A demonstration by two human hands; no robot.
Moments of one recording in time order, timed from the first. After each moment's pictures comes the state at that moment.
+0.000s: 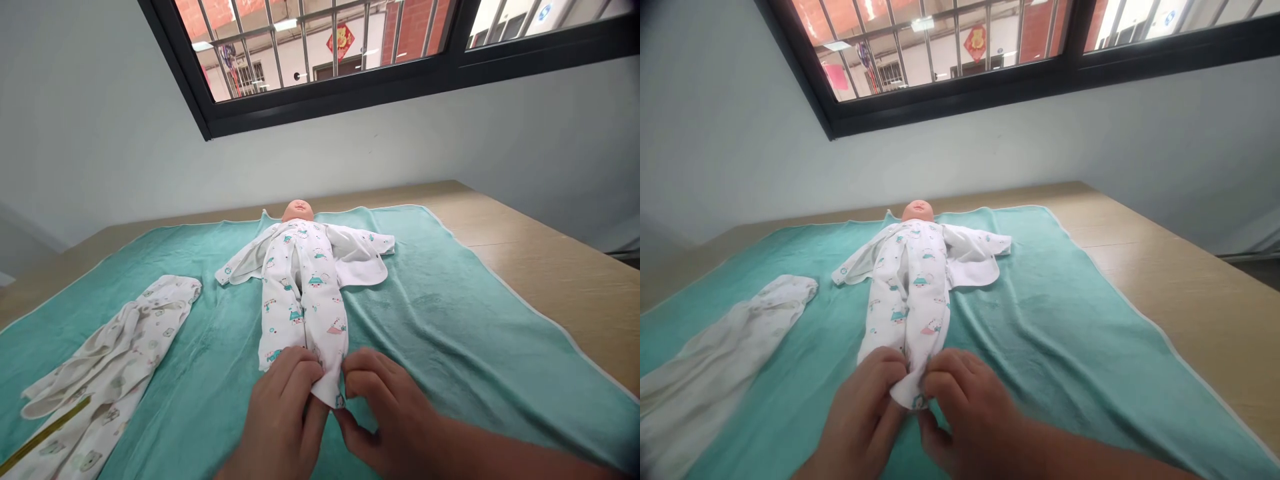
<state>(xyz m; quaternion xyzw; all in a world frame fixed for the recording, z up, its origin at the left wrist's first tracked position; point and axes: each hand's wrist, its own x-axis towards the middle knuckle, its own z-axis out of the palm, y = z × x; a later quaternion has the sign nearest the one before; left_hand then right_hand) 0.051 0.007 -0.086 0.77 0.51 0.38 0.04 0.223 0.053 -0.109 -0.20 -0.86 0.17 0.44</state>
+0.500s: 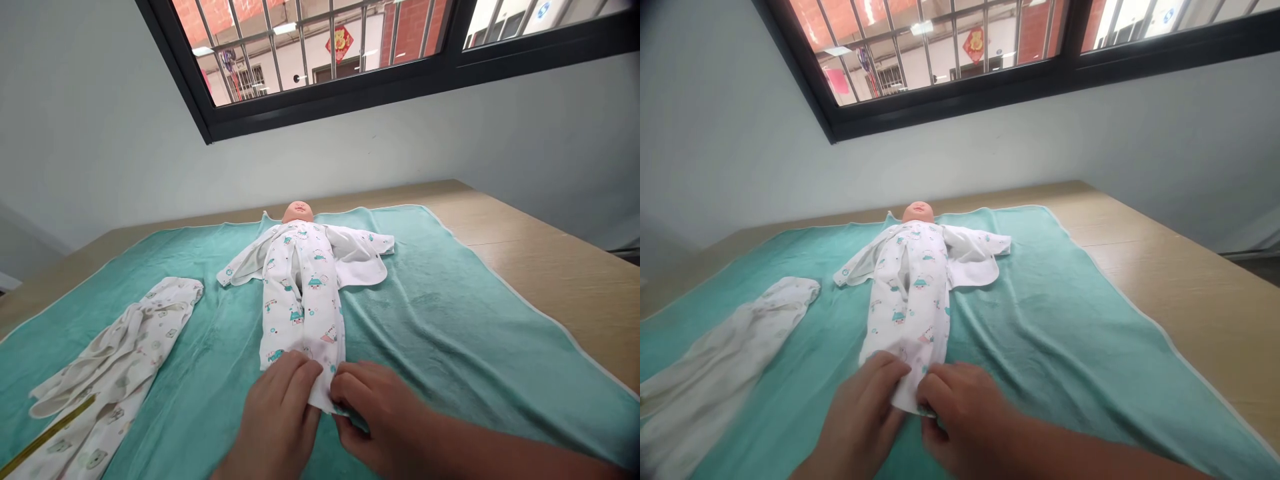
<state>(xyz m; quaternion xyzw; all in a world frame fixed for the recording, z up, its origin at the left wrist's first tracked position) 0.039 0.004 -0.100 0.79 0.51 0.32 -0.07 0.223 0.053 -0.126 -0.22 -0.89 0.24 0.31</state>
